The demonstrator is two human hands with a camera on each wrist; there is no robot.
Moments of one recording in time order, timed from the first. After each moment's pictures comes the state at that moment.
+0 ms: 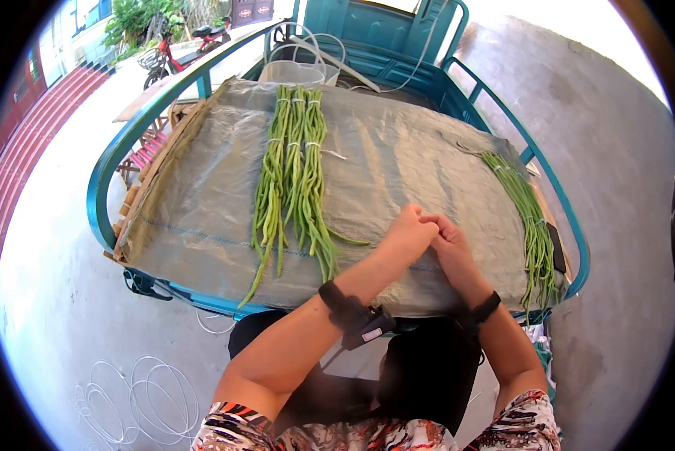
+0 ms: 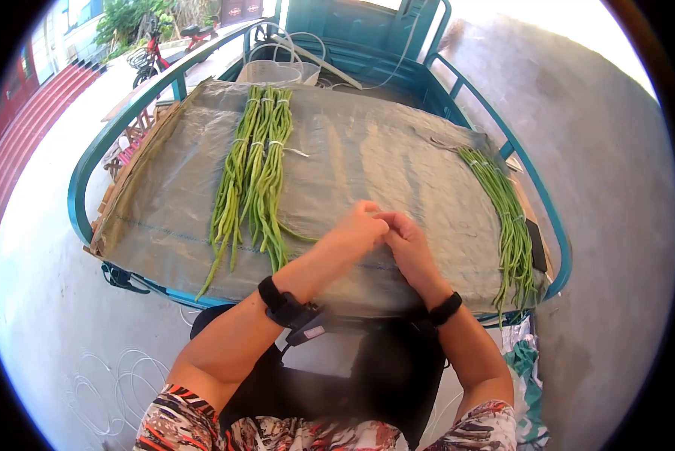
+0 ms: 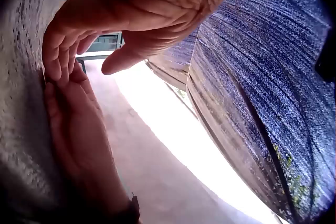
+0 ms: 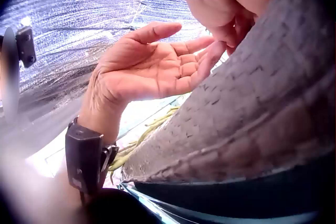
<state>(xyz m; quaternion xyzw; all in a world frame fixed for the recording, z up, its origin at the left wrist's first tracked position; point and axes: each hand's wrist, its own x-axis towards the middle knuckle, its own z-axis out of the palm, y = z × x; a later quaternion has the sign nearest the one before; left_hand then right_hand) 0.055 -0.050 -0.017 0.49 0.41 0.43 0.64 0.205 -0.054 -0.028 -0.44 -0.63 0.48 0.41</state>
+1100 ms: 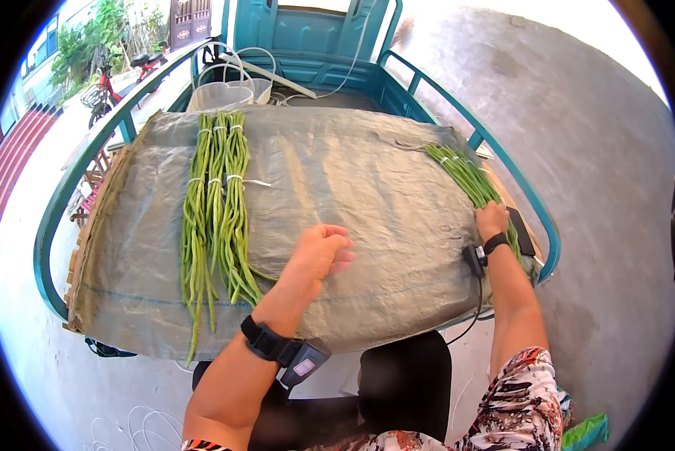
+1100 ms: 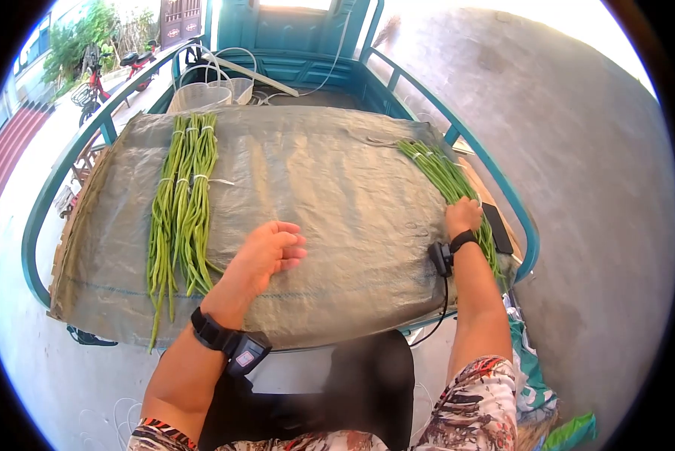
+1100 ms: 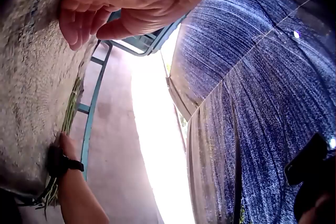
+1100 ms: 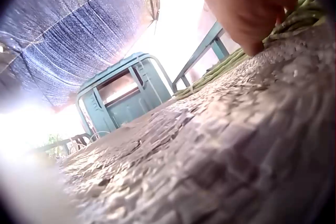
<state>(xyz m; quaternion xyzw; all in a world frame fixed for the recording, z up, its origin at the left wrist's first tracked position) 0.034 -0.026 -0.012 0.37 0.43 0.39 0.72 0.451 0.041 -0.021 -0.89 -0.41 -0.18 0.04</state>
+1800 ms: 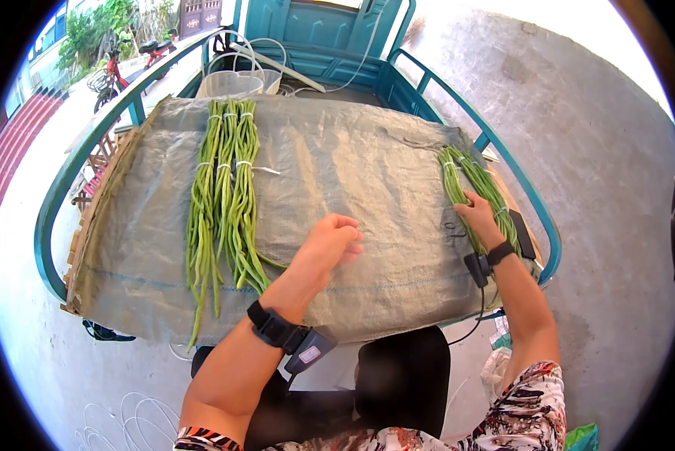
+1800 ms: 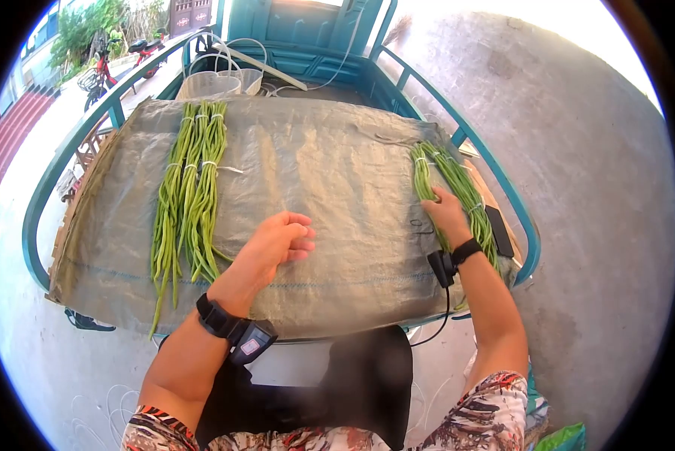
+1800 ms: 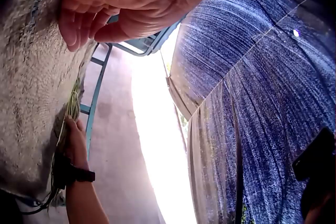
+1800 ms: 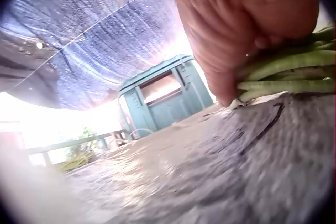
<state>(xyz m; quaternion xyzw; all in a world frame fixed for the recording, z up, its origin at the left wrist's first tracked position) 0.035 -0.030 -0.016 0.41 0.41 0.40 0.71 0.446 0.053 -0.040 -0.68 -0.63 0.15 0.33</state>
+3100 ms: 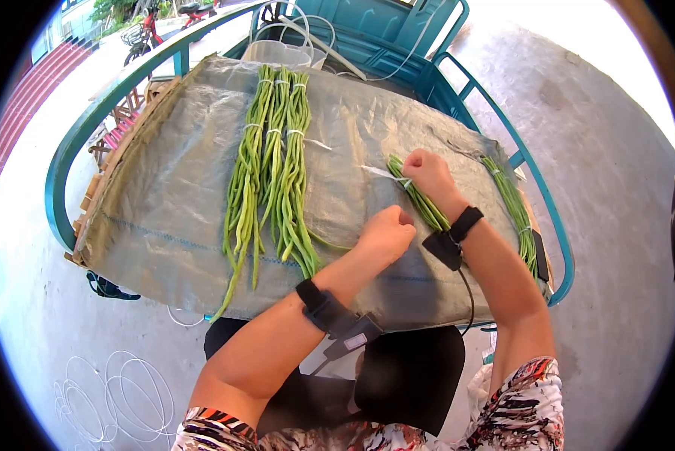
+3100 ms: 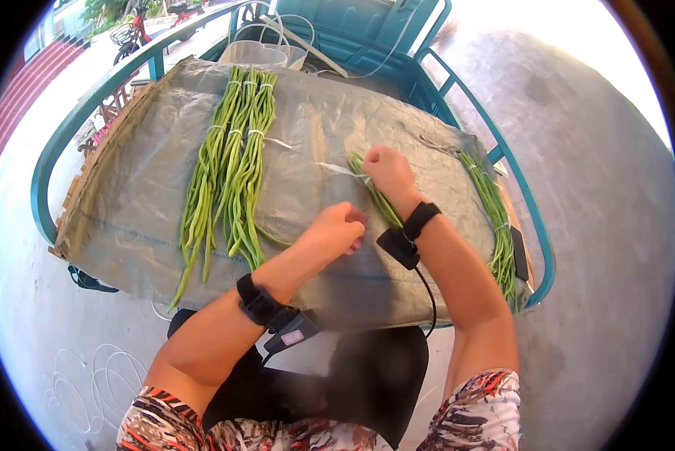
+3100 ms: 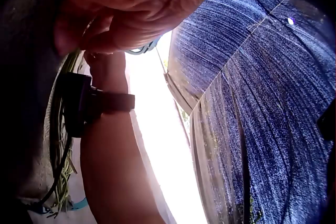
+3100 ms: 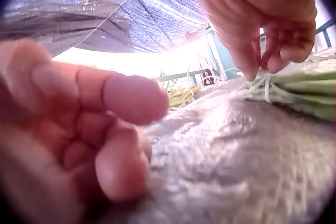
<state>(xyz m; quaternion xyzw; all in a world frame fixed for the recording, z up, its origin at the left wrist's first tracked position) 0.045 -0.021 -0.034 0.52 0.43 0.37 0.64 0.195 0.097 -0.005 -0.62 -0.74 0.13 0.22</state>
